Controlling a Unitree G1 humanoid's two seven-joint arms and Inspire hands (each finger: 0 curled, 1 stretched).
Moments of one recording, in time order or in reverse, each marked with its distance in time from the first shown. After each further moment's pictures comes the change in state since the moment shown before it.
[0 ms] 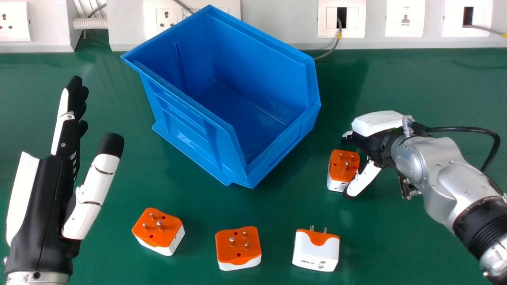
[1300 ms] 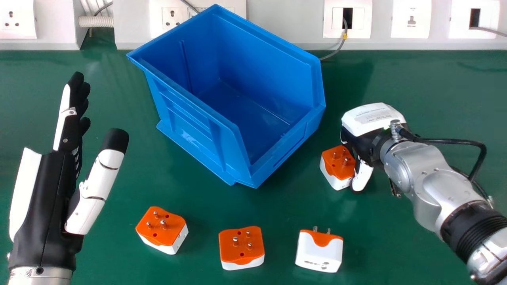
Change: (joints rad) left arm -0.010 -0.010 -0.007 -0.026 0.003 0.039 0.002; right arm -0.004 0.045 0.049 0.058 -0.035 0.008 -0.184
